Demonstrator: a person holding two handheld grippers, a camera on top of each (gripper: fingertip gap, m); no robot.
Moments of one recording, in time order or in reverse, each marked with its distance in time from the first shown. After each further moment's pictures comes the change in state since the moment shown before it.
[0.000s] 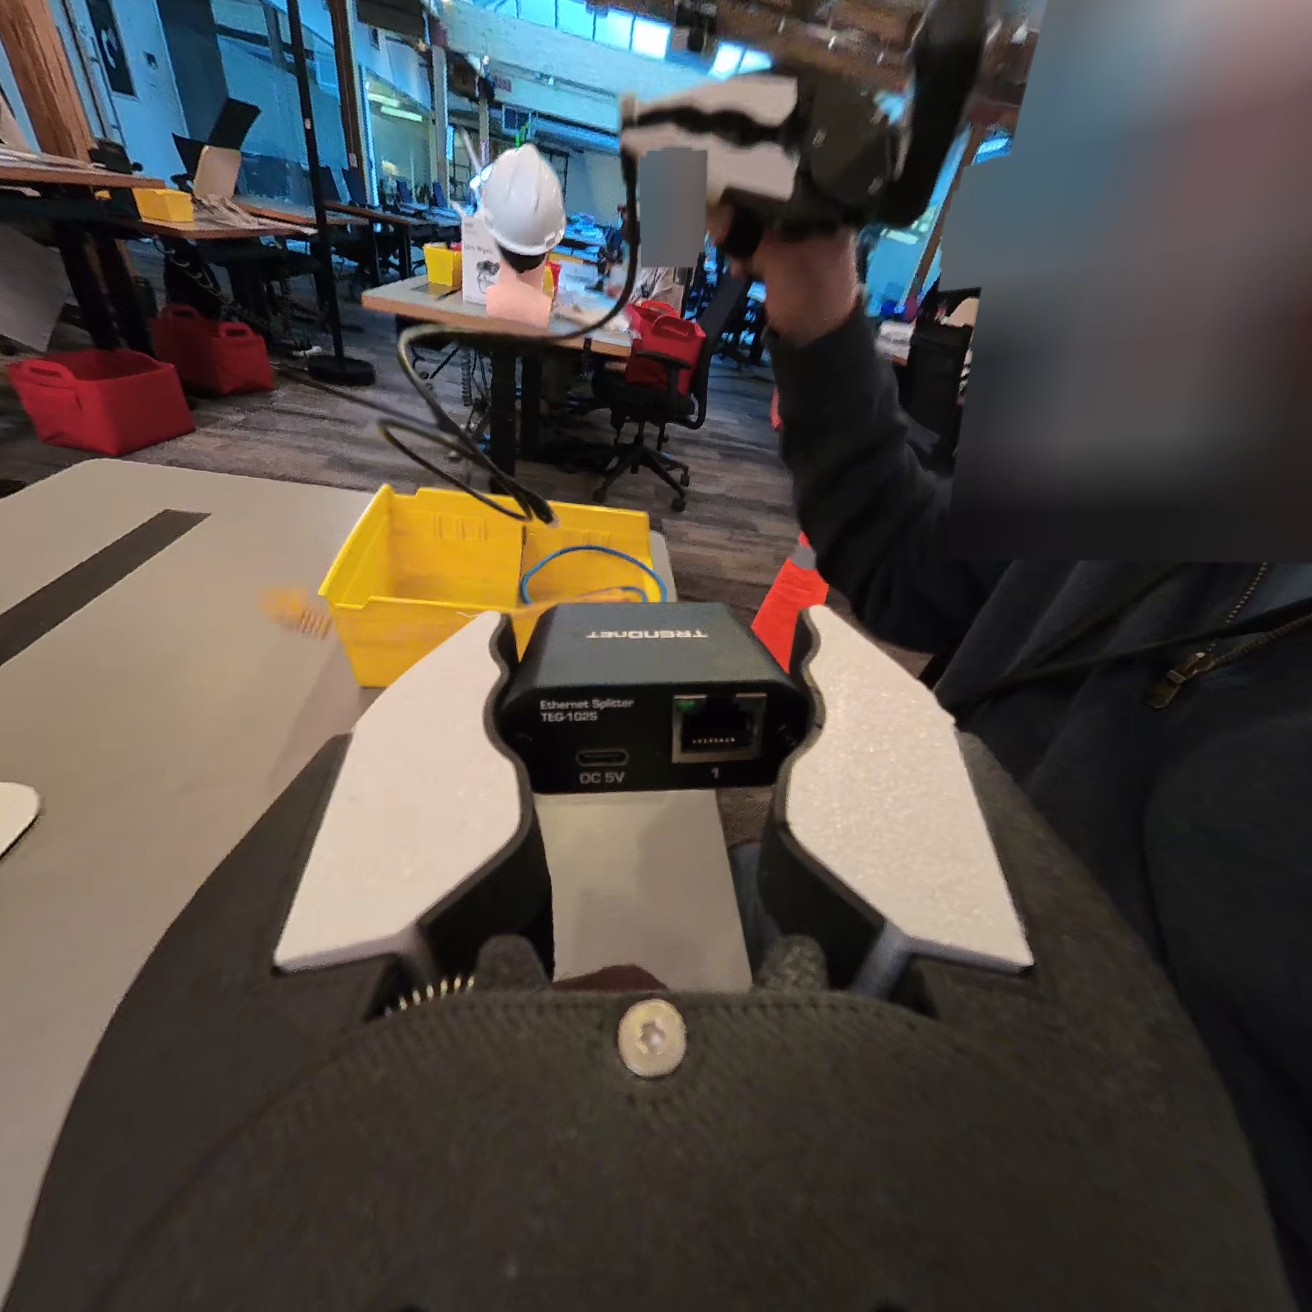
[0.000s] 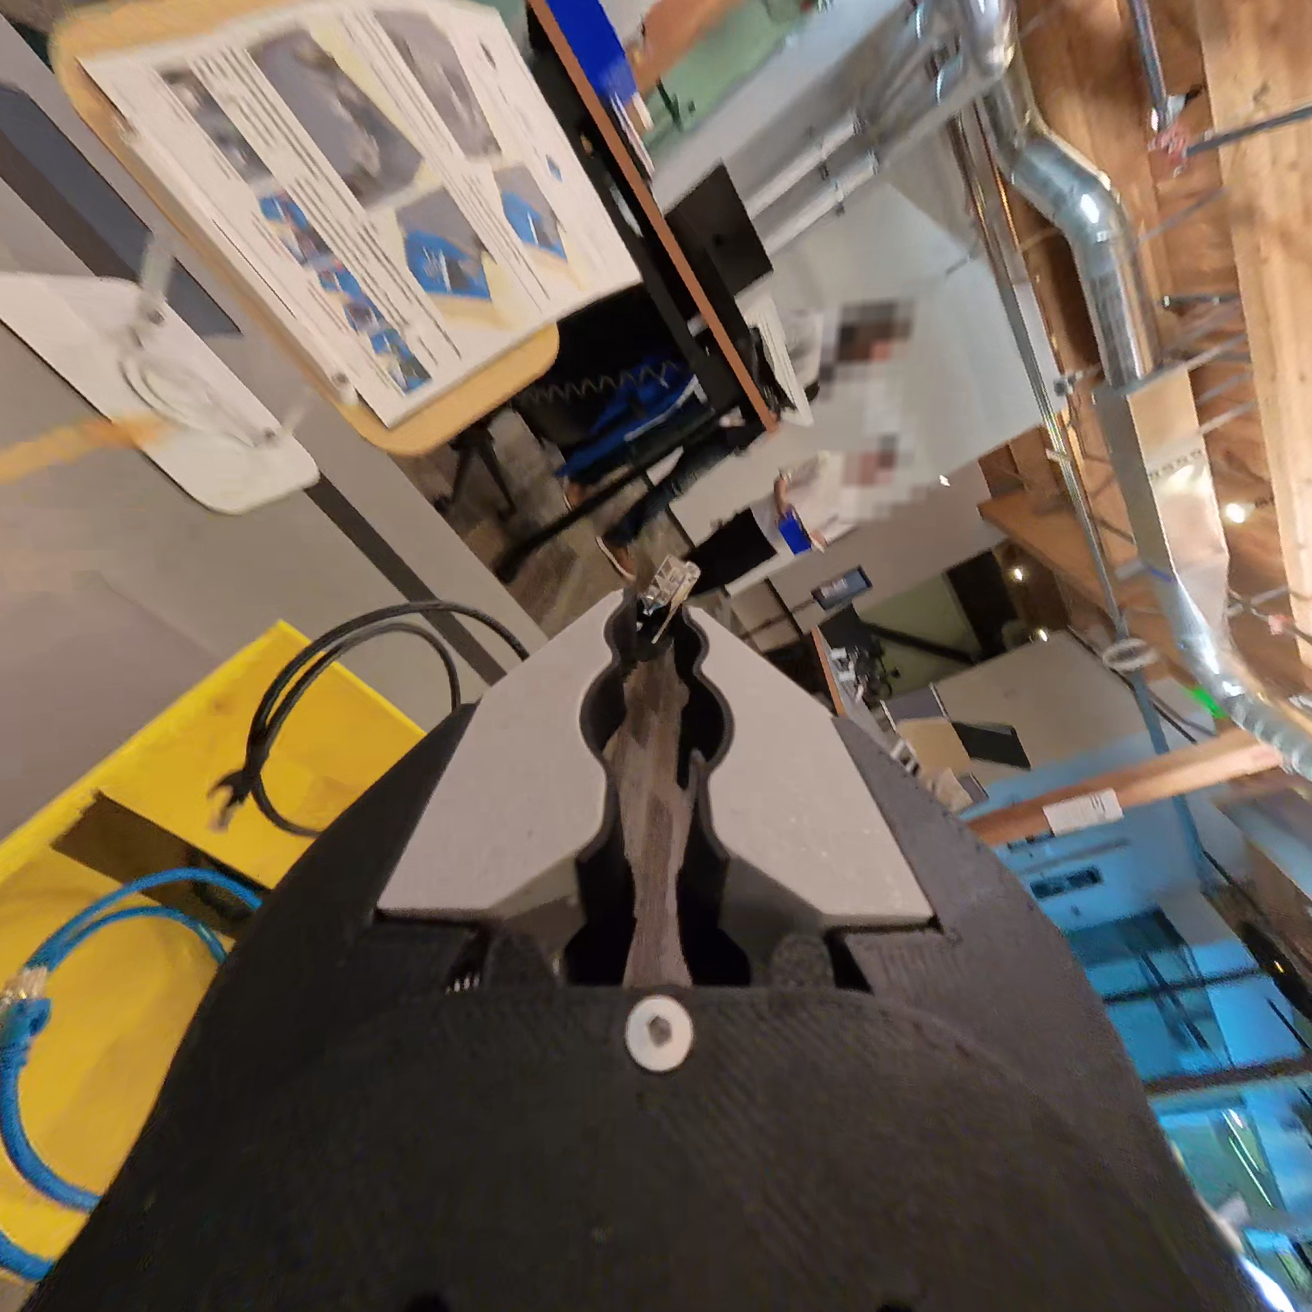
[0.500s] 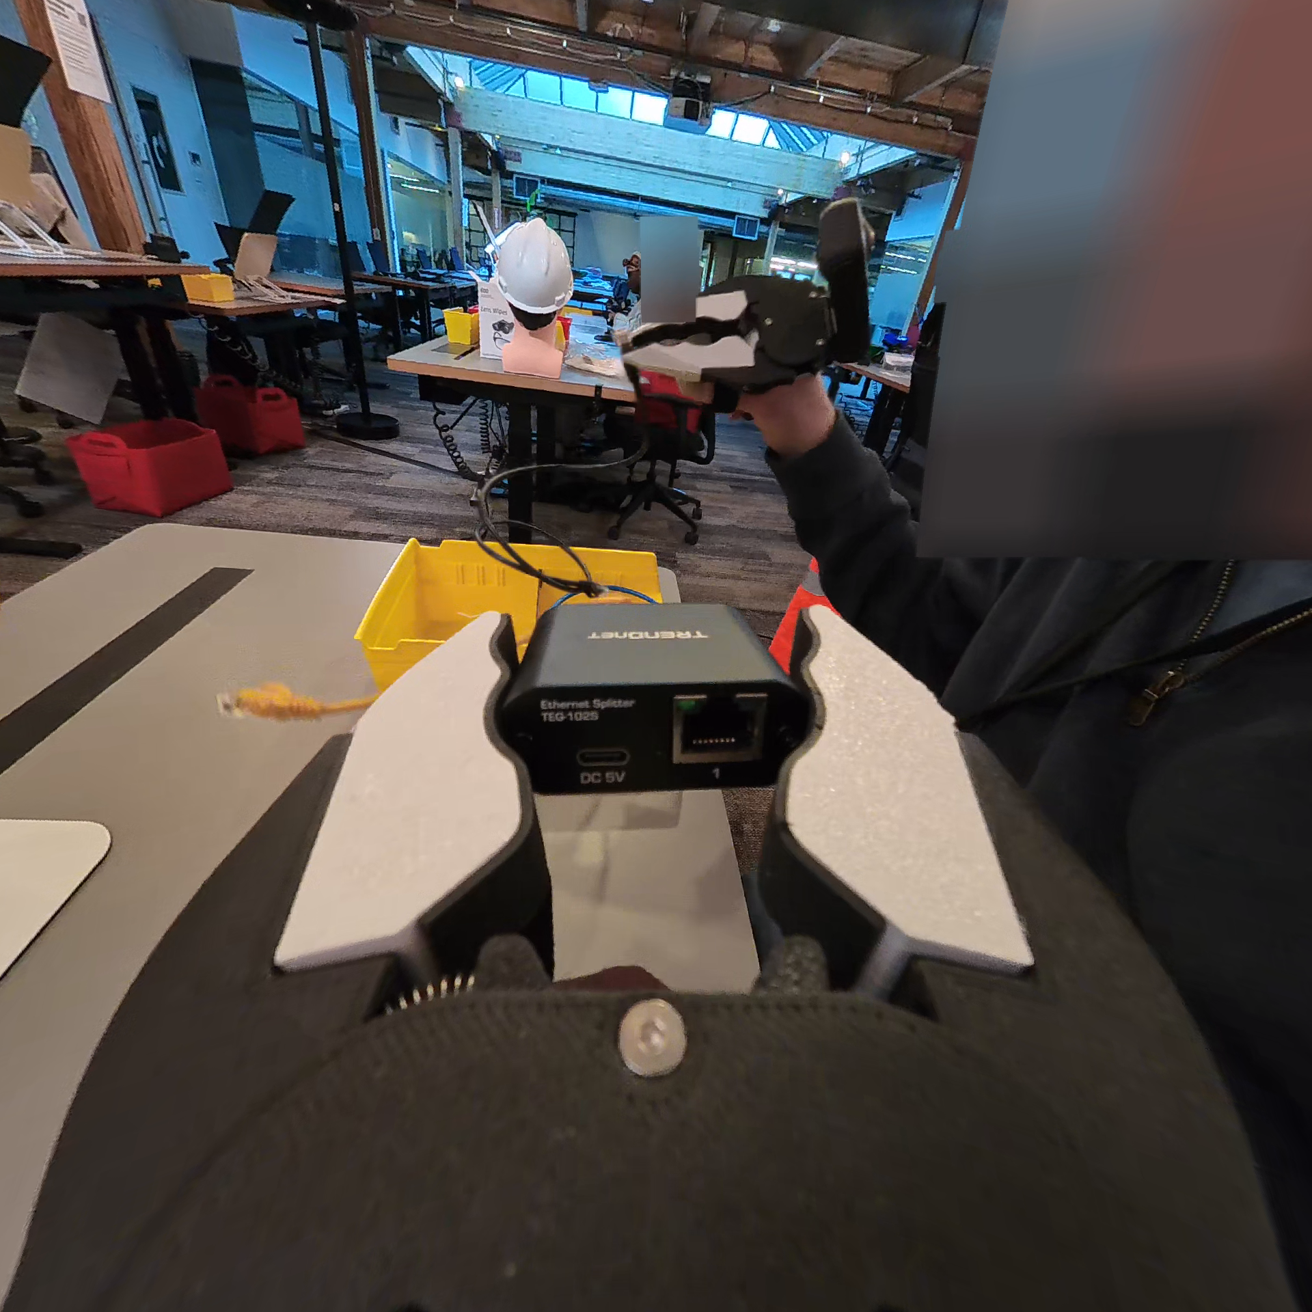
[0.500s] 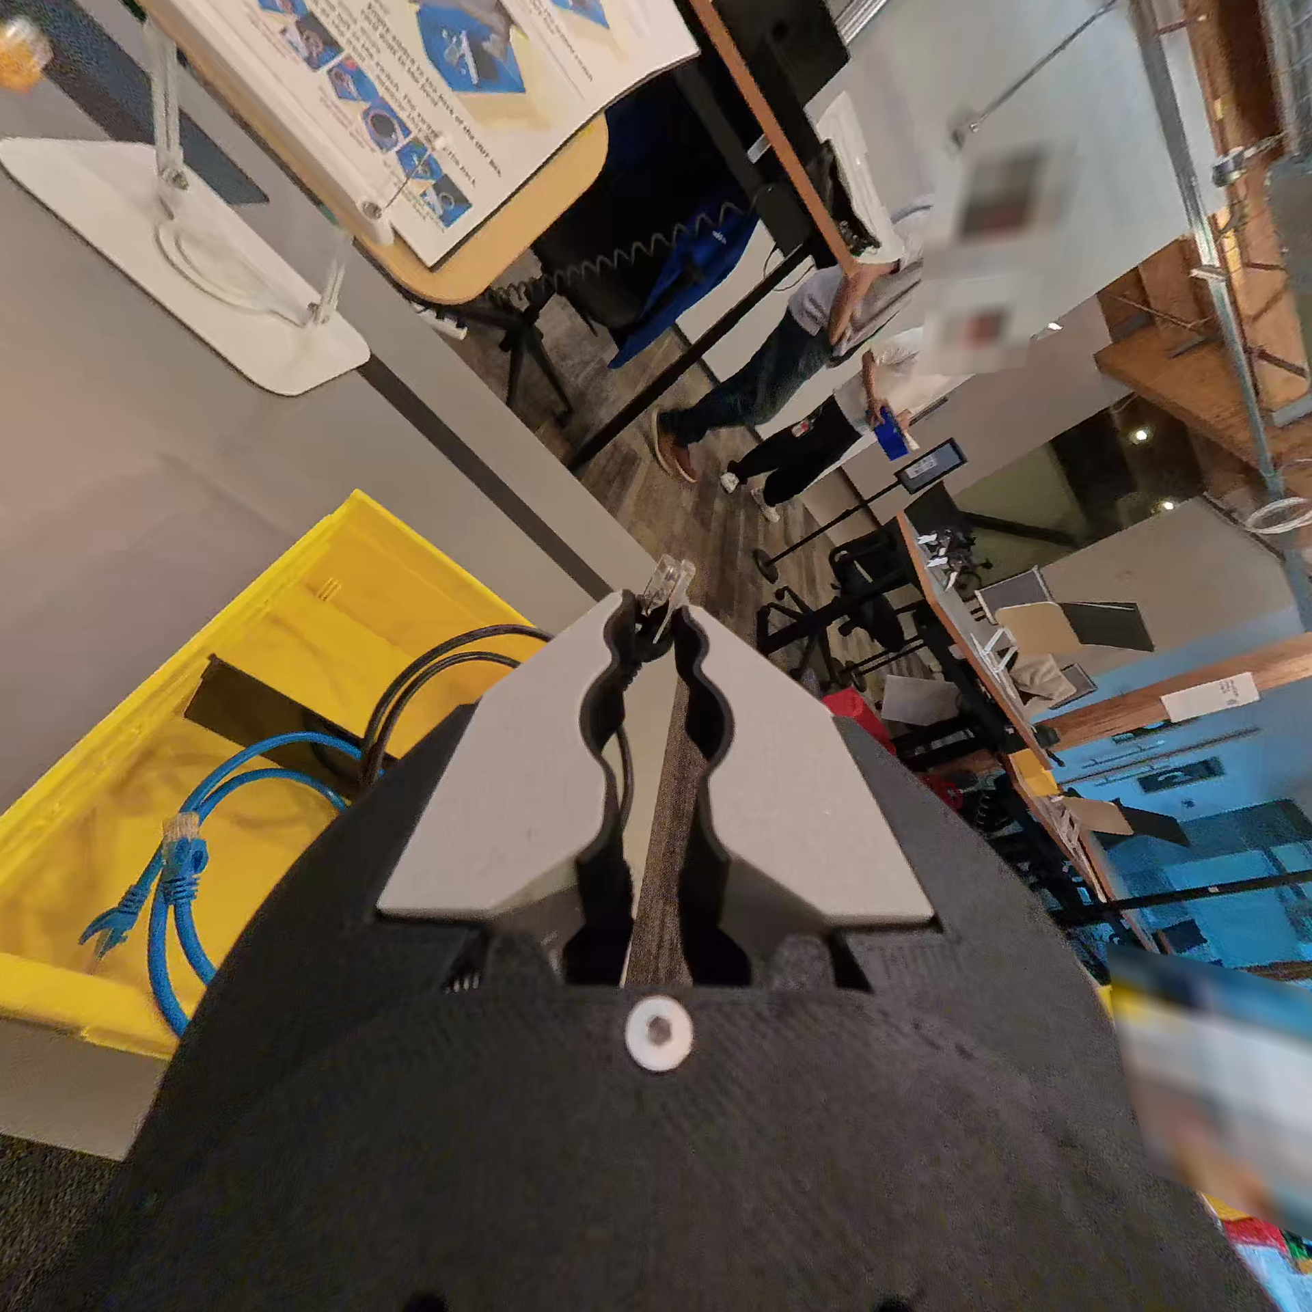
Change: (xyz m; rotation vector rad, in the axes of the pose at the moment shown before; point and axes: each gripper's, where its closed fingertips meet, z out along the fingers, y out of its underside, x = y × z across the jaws) left arm 0.006 -0.023 -0.020 0.053 -0.015 0.051; right arm -0.039 0.074 -0.011 -0.150 -0.067 0.123
